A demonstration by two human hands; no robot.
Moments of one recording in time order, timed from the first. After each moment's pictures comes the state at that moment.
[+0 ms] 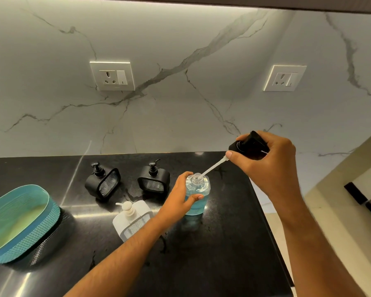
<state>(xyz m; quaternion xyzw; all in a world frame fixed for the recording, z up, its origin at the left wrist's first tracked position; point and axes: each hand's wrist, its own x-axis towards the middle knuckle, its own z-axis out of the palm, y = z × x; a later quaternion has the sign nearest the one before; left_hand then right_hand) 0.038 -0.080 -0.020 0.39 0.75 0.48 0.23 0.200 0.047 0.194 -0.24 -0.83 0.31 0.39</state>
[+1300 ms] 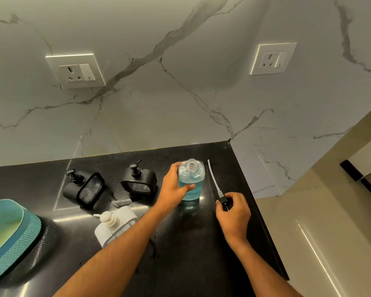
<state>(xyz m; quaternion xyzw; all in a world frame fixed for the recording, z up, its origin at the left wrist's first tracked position) 0.019 -0.019 -0.026 0.32 0.76 0.52 0.22 0.204 0.079 -0.081 -0.42 -0.77 0.32 0.36</state>
